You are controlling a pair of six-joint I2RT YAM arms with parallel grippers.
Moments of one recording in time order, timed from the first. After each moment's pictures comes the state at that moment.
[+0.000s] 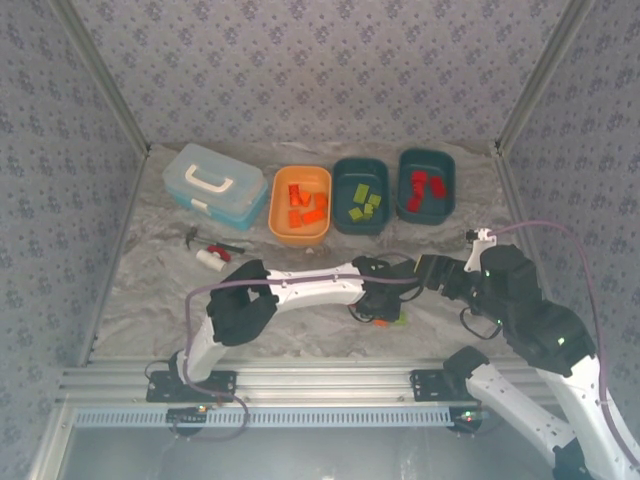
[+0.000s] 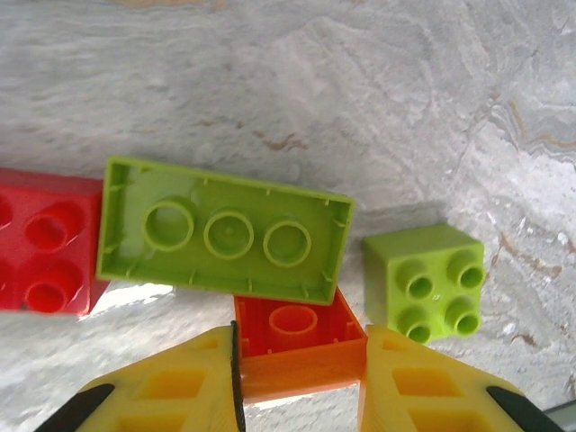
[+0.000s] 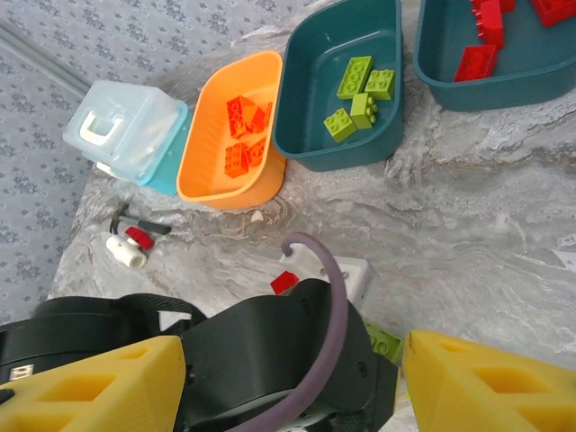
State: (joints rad) left arm -1.25 2.12 1.70 -0.86 -0.04 -1.04; right arm 0.55 0.58 1.07 -1.05 0.04 0.65
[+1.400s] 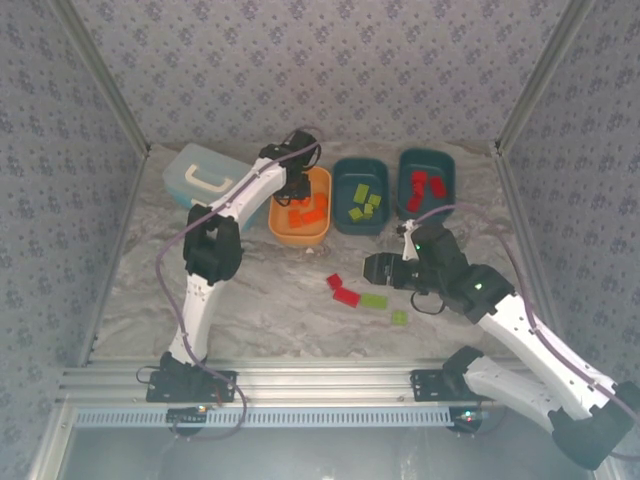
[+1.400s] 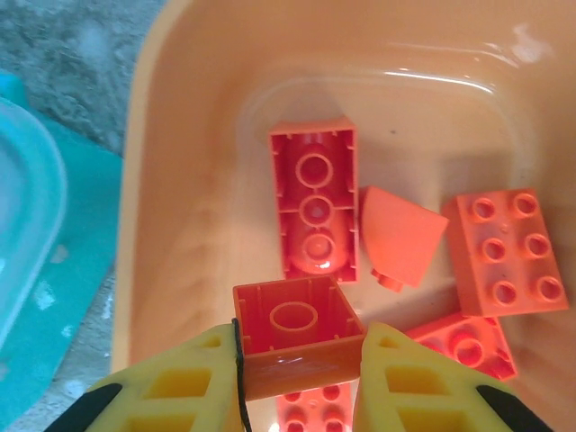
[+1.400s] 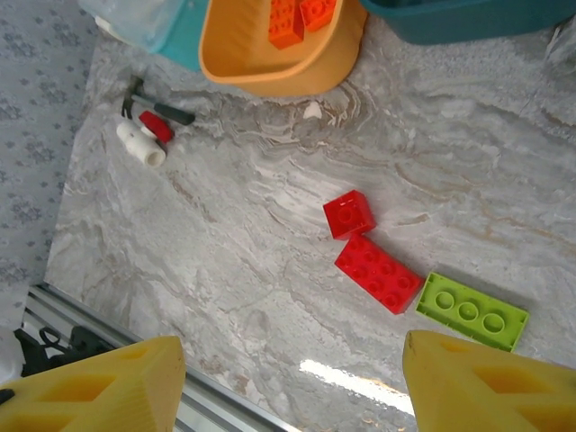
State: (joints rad) left arm -0.52 2.33 2.18 -1.05 -0.25 -0.50; right arm 0.65 0.88 0.86 -0.71 -0.18 0.68
